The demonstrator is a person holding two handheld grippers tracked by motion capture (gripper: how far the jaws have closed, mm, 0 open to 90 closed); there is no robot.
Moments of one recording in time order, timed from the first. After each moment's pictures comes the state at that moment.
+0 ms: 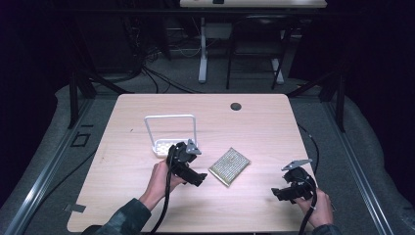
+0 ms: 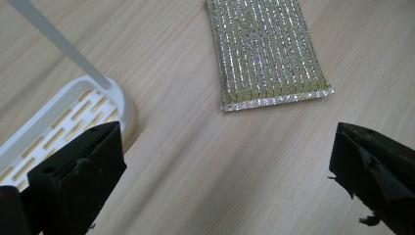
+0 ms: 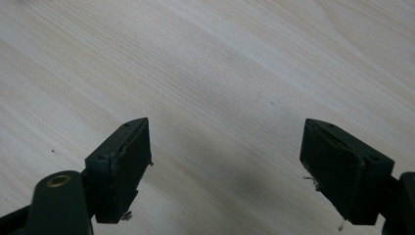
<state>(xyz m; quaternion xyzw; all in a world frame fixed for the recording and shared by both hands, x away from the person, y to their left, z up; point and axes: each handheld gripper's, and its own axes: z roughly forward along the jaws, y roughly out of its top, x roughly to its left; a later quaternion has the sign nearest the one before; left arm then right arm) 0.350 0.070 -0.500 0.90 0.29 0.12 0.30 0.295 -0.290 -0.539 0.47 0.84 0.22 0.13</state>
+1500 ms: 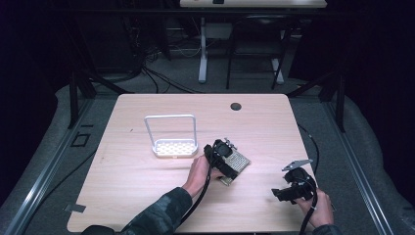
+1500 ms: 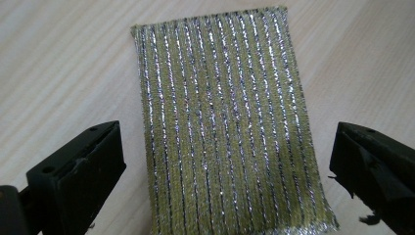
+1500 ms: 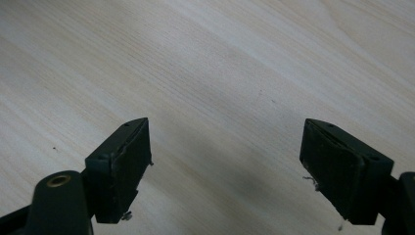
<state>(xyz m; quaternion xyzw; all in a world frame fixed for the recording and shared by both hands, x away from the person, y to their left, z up) 0.398 -0.035 -0.550 0.92 0.31 0.06 0.25 0.295 -0.291 -0.540 0.47 0.84 0.22 0.13</state>
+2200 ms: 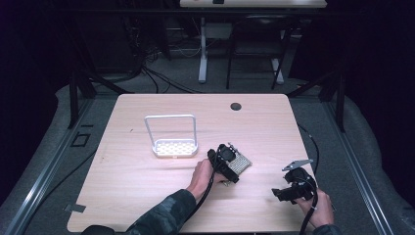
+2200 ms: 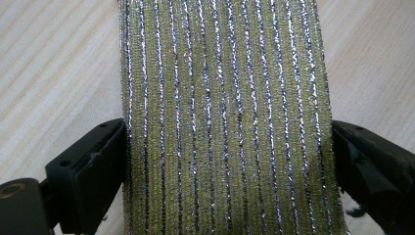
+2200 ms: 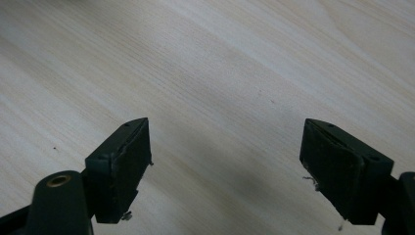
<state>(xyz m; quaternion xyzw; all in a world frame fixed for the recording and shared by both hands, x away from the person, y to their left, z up) 0.393 -0.045 -0.565 0.93 0.30 0.07 0.22 0.294 -0.292 -0.540 0.47 0.84 0.22 0.13</state>
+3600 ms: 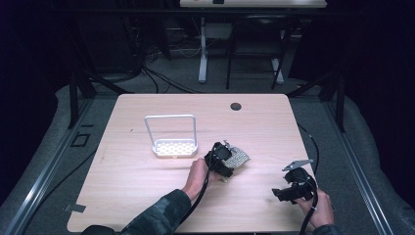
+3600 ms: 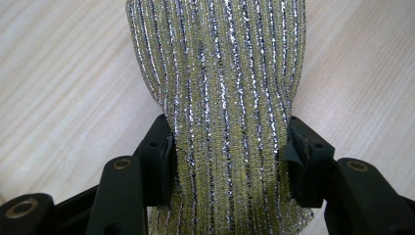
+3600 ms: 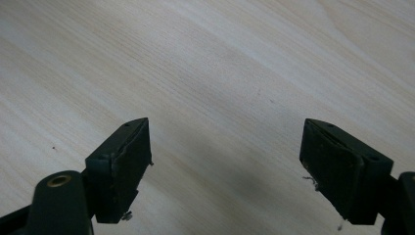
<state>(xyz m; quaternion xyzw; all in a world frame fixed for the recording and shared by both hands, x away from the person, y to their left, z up) 0.384 -0.028 -0.544 0.91 0.31 0.08 0.25 0.294 -0.292 -0.539 0.47 0.84 0.22 0.13</state>
